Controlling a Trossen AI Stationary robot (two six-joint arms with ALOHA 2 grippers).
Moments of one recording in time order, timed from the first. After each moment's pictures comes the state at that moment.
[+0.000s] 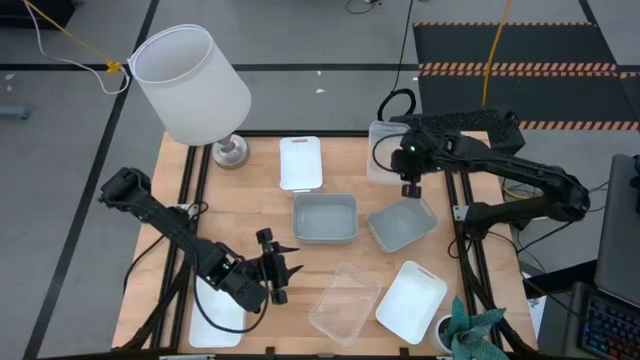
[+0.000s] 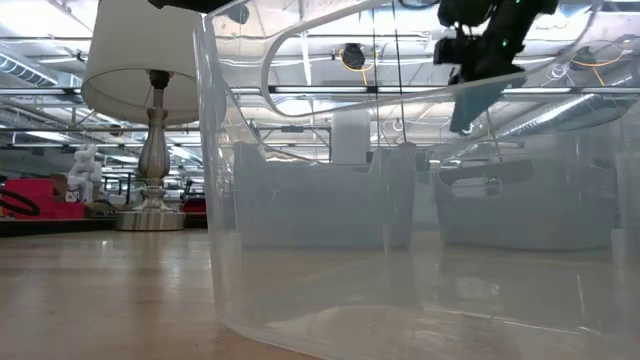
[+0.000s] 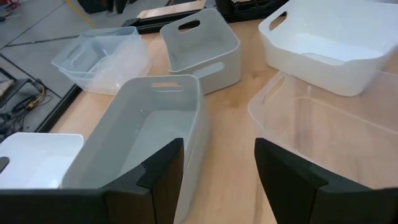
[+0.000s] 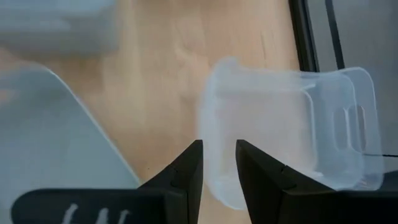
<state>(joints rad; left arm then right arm) -0.63 1.55 1.10 -0.33 -0.84 -0.38 -0.45 1.13 0.98 -0.87 0.08 -0.39</state>
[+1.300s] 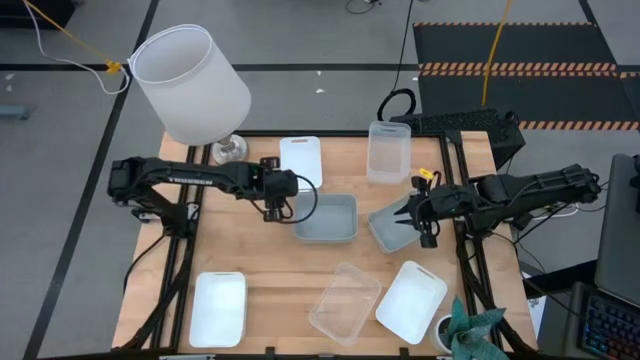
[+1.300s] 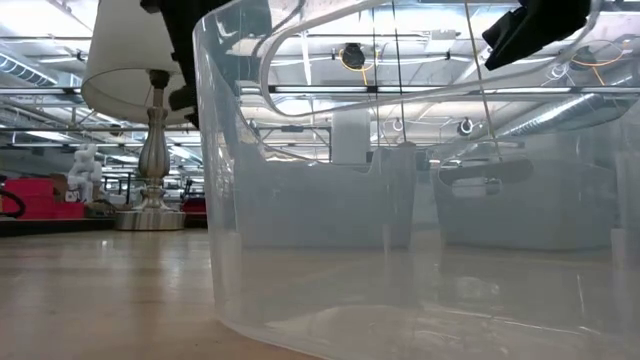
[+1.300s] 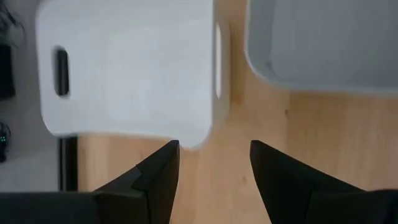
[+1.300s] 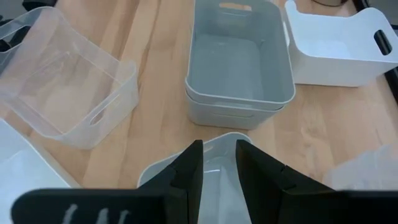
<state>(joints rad) 0.11 1.53 1.14 -0.82 -0.34 0.17 0.17 0.82 0.80 -0.71 0.13 0.01</state>
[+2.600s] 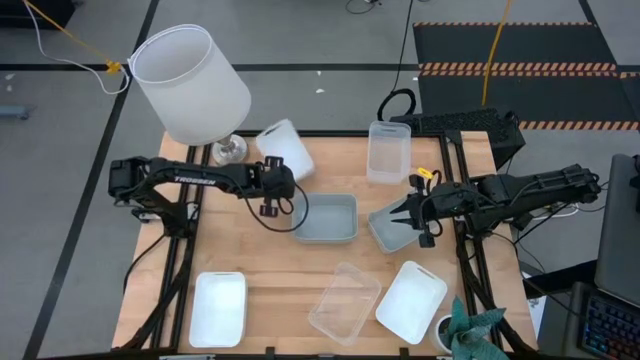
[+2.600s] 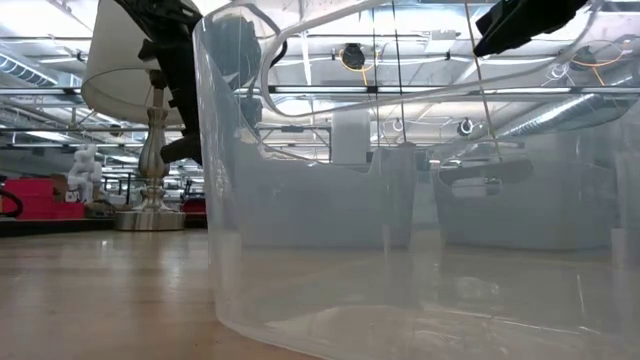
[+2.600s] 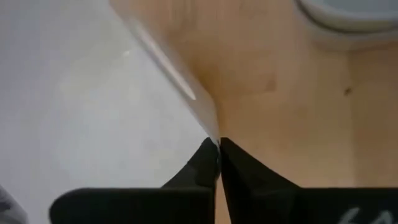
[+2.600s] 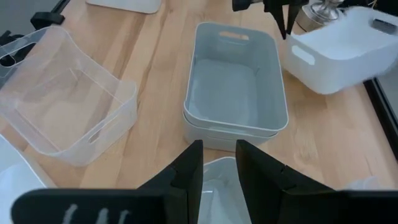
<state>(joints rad) 0.20 1.52 0.92 -0.52 -0.35 0.49 0.17 0.82 0.80 -0.62 0.13 -0.05</state>
